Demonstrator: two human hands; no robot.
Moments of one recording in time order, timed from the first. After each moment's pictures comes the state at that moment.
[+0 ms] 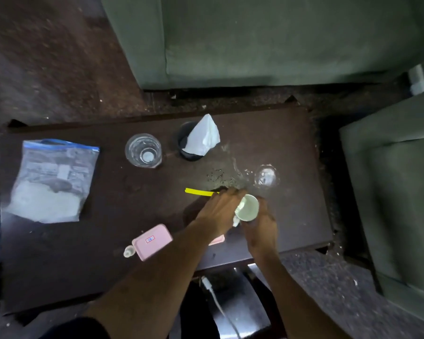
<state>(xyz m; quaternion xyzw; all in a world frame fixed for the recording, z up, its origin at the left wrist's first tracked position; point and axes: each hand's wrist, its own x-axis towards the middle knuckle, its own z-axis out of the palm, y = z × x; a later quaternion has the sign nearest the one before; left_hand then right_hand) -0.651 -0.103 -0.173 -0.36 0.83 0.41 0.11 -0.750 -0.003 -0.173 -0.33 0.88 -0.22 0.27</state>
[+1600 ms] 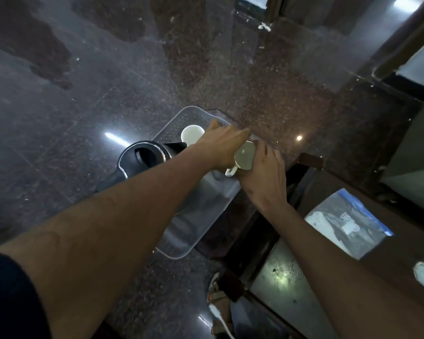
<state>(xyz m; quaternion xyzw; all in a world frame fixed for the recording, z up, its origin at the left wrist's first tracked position) 0.104 -0.258 -0.047 -0.65 0.75 0.13 0.07 -0.049 -0.246 -0.084 -0.80 0.55 -0.10 0.19</state>
